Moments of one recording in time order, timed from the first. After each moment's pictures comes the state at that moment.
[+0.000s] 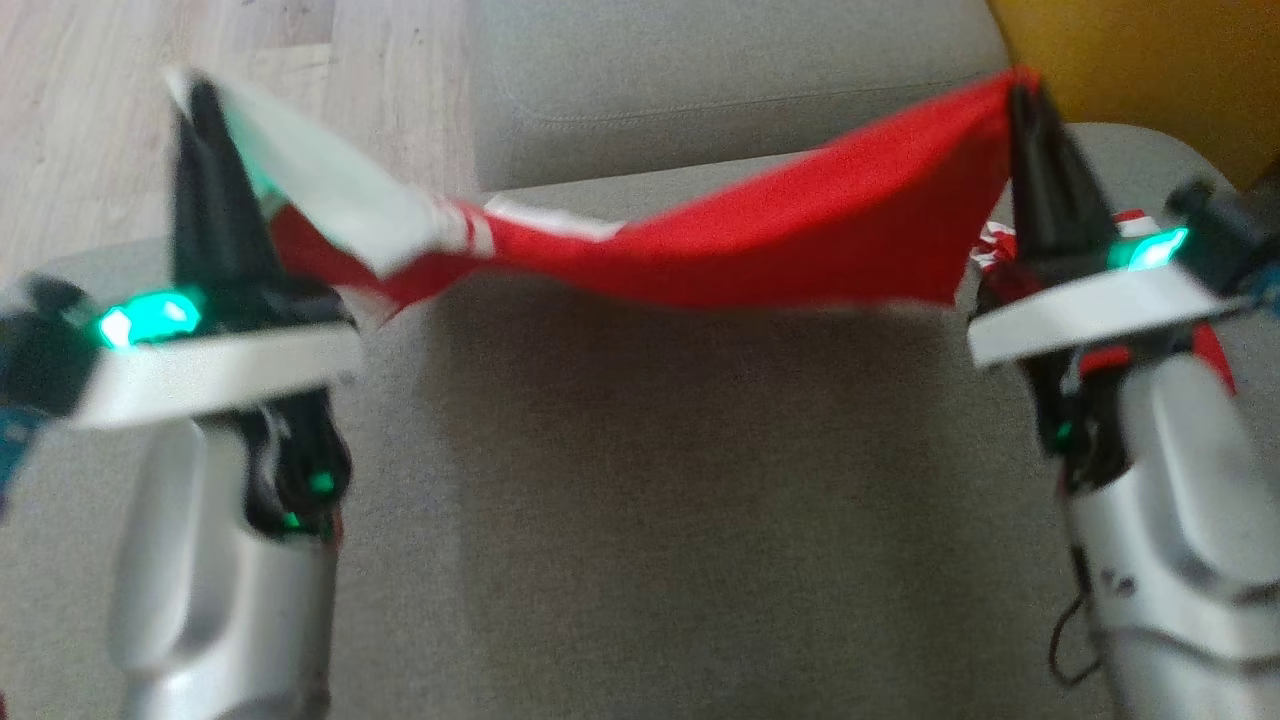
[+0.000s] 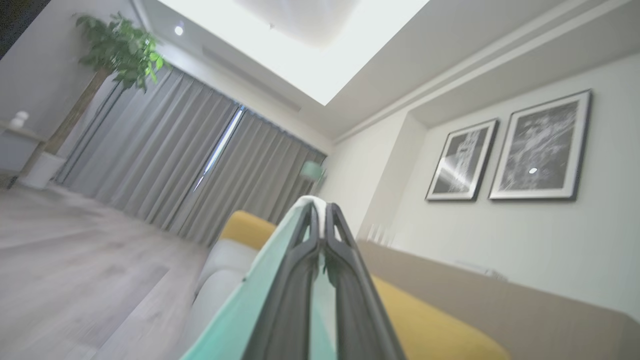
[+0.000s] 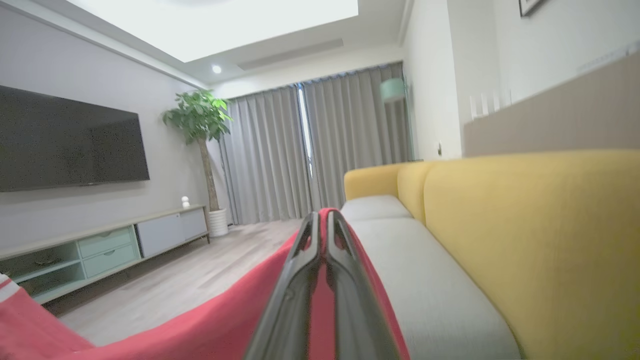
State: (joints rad) left arm -0.40 0.05 -0.08 0.03 -0.60 -0.06 -0.18; right arm -0.44 -0.09 0.11 0.19 0.30 0.12 -0.07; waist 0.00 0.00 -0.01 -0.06
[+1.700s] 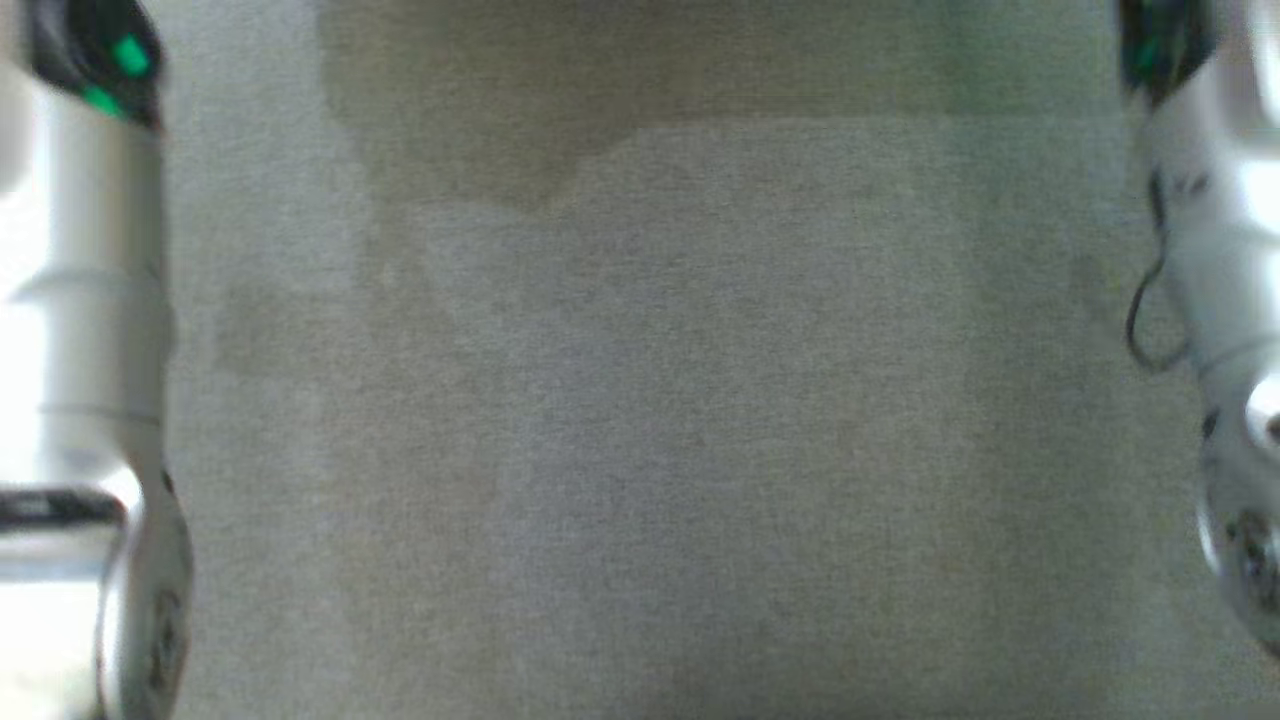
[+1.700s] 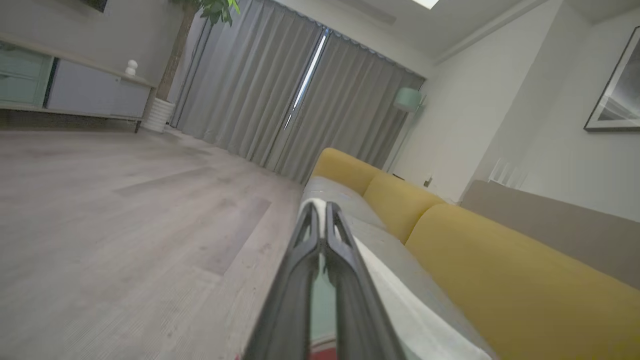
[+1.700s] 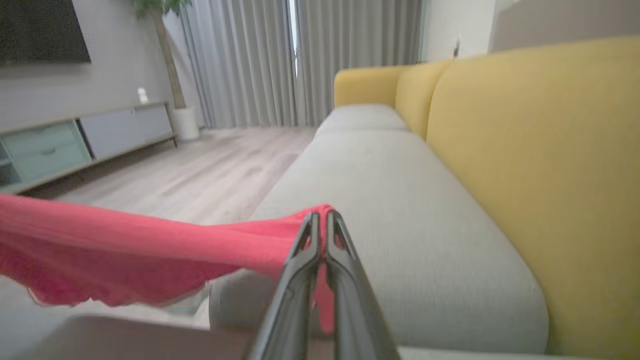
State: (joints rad) left arm -1.22 0.18 -0.07 0.78 -0.66 -0.12 -0.21; right arm -1.26 -0.15 0.15 1.02 0.19 0.12 -0.23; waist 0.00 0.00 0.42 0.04
